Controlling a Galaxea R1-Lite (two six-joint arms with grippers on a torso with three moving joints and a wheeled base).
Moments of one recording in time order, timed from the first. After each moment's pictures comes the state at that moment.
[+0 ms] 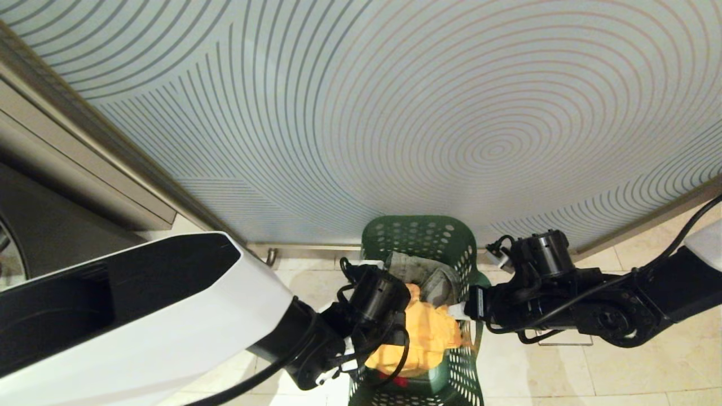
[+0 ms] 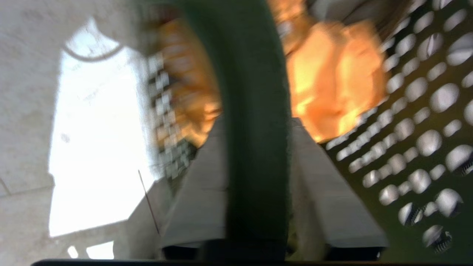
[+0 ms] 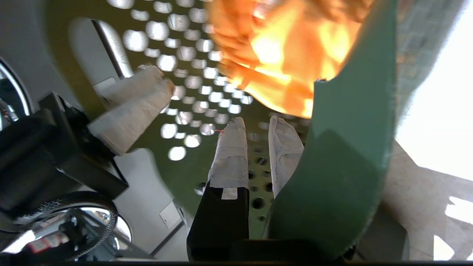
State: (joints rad) left arm -0.88 2.22 -1.09 -0.45 0.33 -0.45; right arm 0.35 1.95 -0.81 -0.44 0.40 0.53
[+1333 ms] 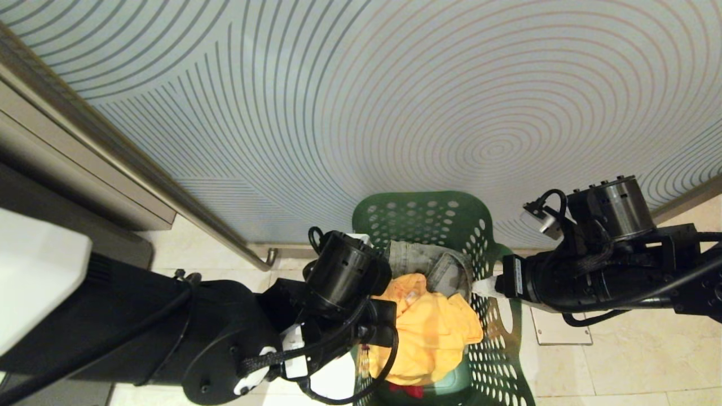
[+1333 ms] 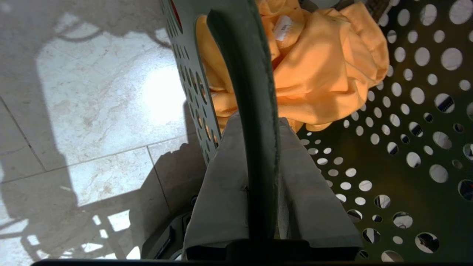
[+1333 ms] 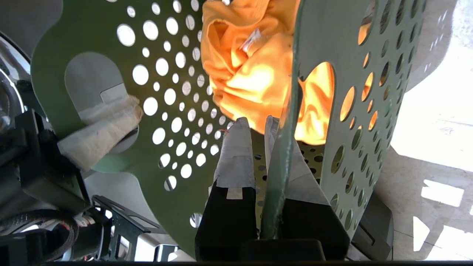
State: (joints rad) left arm -0.94 1.86 -1.01 -0.19 0.33 -0.45; right arm 0.40 1.62 -0.91 -0.07 0.29 0.53
